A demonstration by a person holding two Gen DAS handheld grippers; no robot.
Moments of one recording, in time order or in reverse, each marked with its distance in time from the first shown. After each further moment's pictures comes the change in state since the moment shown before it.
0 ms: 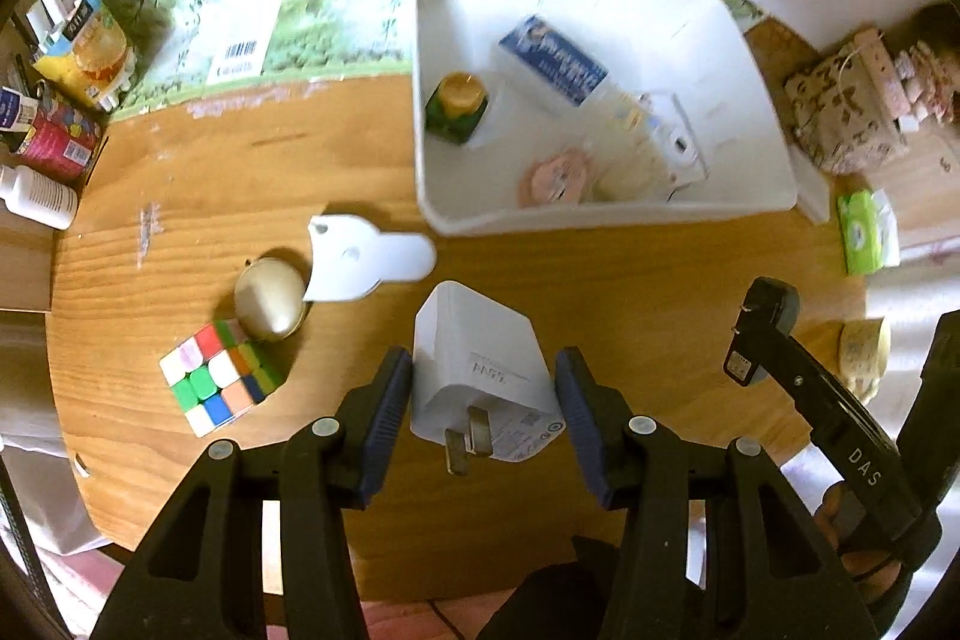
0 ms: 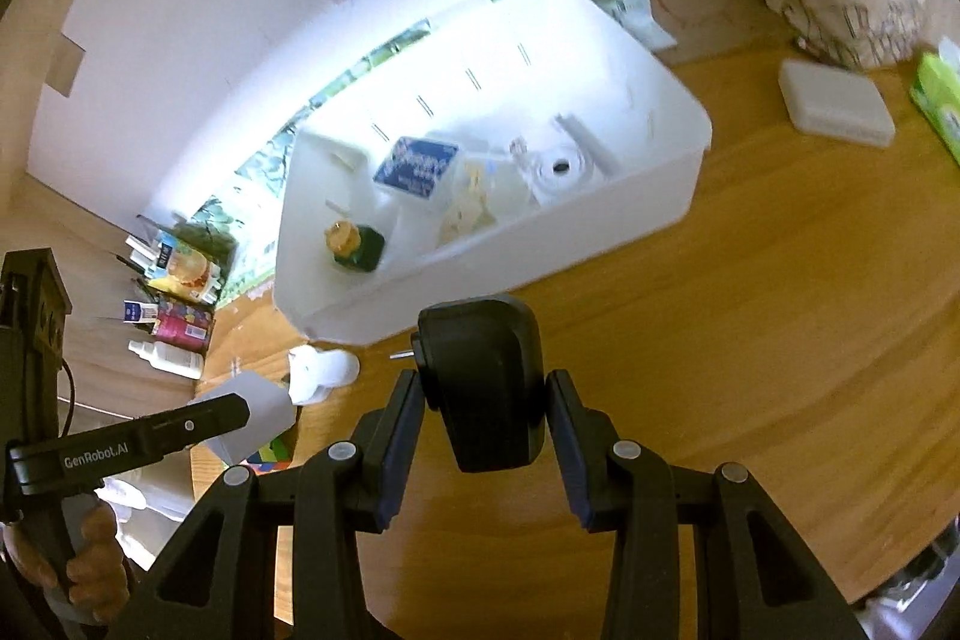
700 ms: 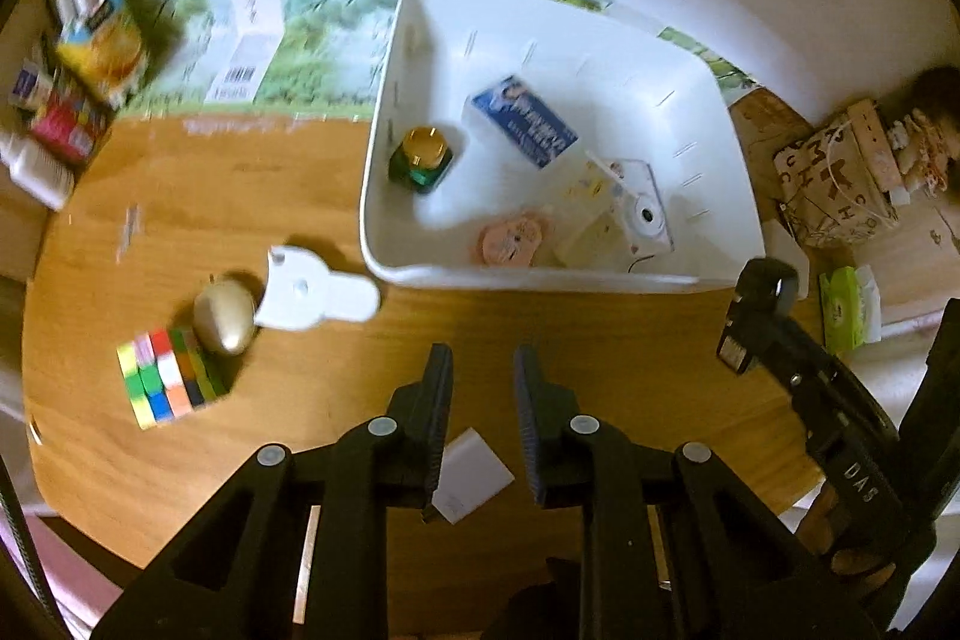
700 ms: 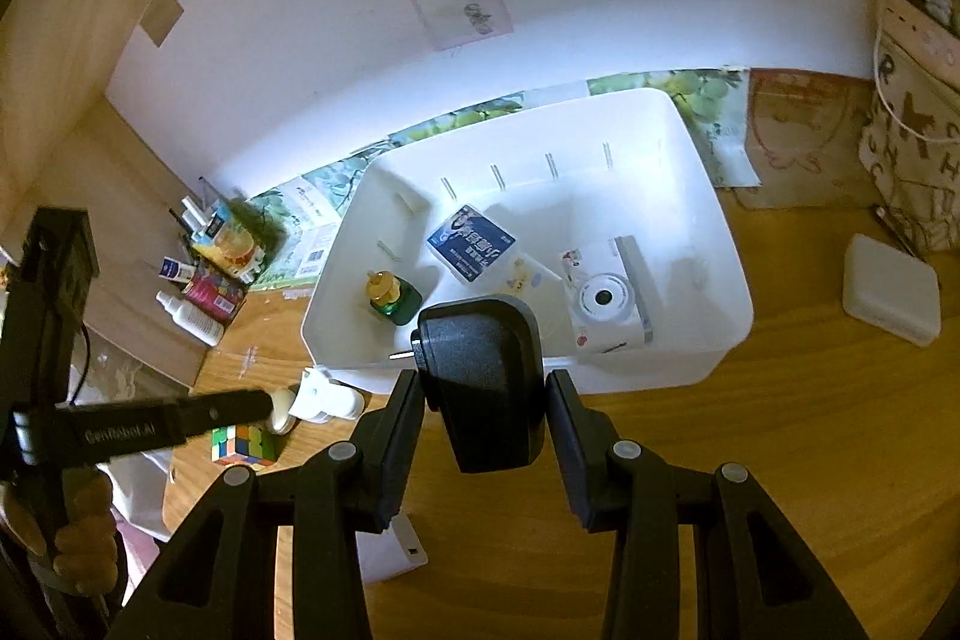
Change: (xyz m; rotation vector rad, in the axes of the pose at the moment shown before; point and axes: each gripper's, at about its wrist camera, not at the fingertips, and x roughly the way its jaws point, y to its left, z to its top) left arm 0.001 -0.024 -0.004 -0.129 -0.119 -0.028; right arm -0.007 0.001 0.040 -0.294 -0.081 0.108
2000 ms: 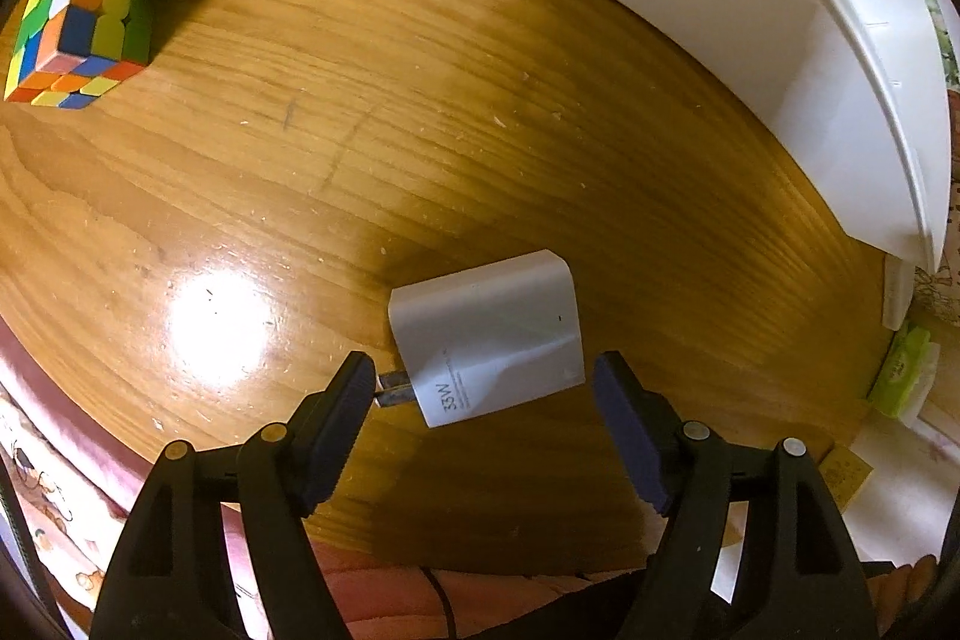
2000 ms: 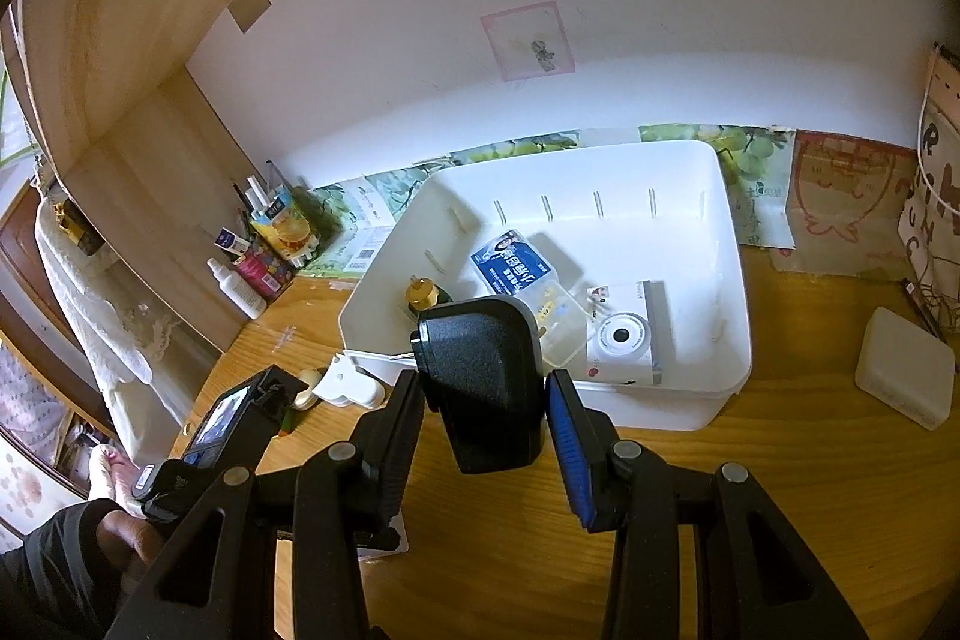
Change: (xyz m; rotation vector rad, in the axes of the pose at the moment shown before) left arm 0.120 0.029 -0.083 -0.397 0.390 0.094; right arm -0.023 -0.015 -0.004 -0.150 -0.060 0.114
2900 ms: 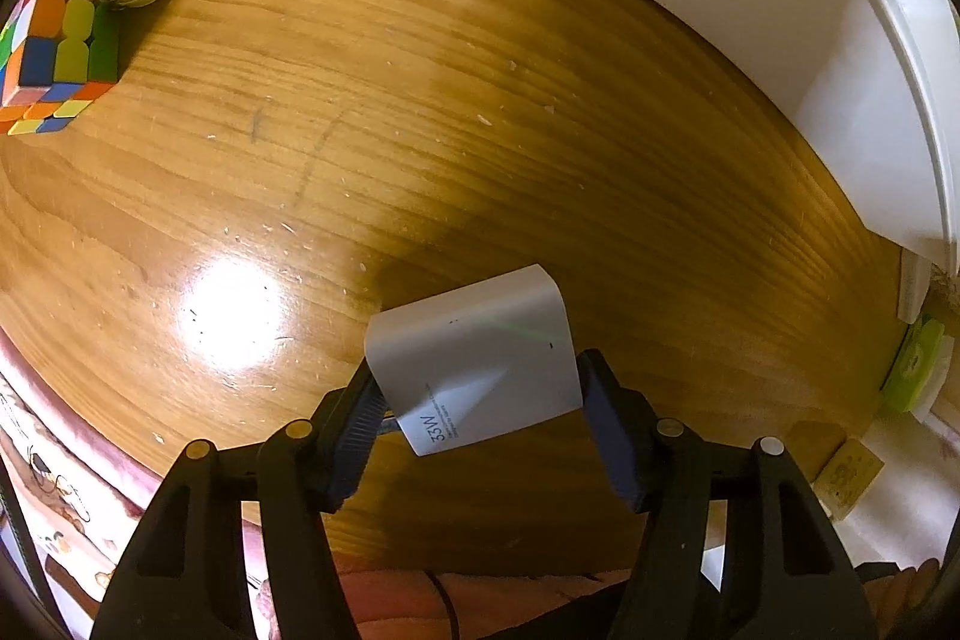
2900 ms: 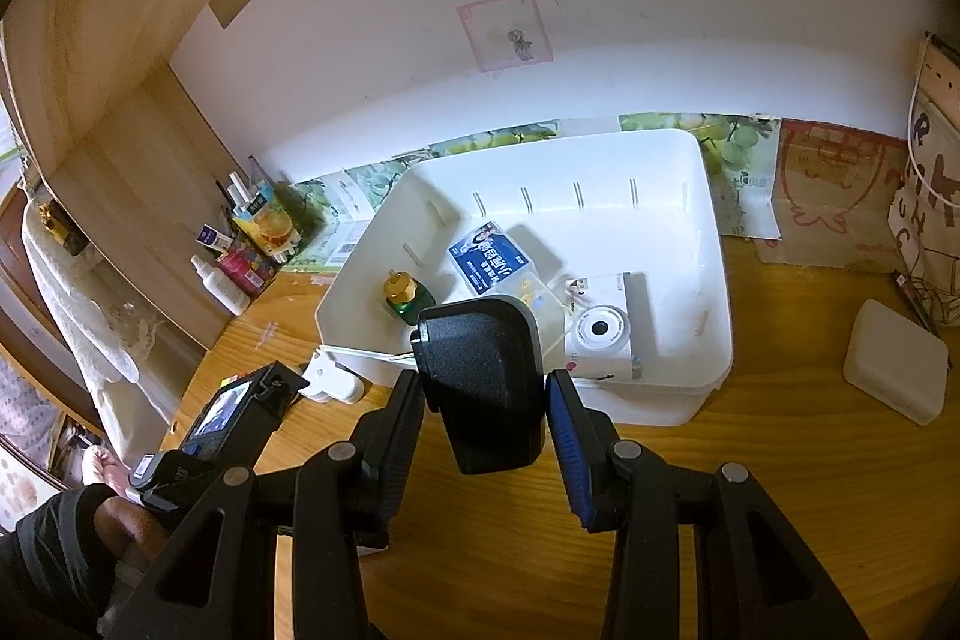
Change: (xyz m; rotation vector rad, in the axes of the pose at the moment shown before) left arm 0.018 -0.023 0.024 0.026 0.054 0.030; right arm 0.003 -0.009 0.001 0.008 0.016 -0.027
